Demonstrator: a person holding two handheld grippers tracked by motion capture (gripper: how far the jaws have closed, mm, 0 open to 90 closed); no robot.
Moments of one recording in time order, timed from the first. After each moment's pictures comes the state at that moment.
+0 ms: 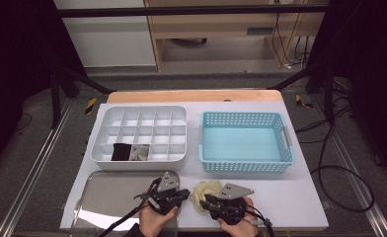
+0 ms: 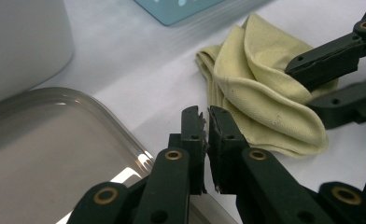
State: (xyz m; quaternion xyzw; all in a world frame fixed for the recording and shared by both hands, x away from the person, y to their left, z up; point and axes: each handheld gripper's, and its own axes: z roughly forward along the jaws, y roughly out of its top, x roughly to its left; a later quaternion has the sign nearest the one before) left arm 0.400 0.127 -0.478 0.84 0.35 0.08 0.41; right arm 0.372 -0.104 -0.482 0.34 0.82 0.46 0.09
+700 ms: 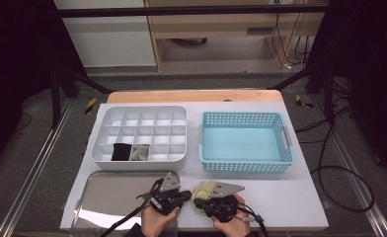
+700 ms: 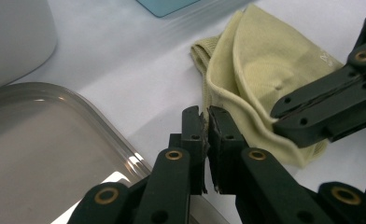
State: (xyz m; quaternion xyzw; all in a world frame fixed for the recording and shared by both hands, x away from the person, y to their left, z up) left arm 0.402 0.124 -0.483 0.84 0.35 0.07 0.41; right arm 0.379 -0.085 -0.488 0.32 0.82 0.47 0.05
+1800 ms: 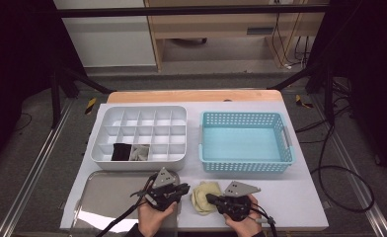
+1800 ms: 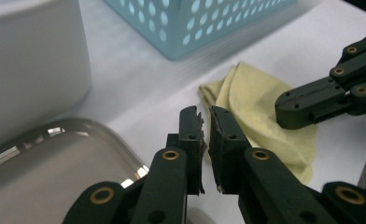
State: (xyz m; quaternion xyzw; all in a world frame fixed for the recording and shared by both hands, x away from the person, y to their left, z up) left arm 0.402 0.130 -0.456 0.81 0.35 0.10 0.45; right arm 0.381 -0.122 -0.485 0.35 0.79 0.49 0.09
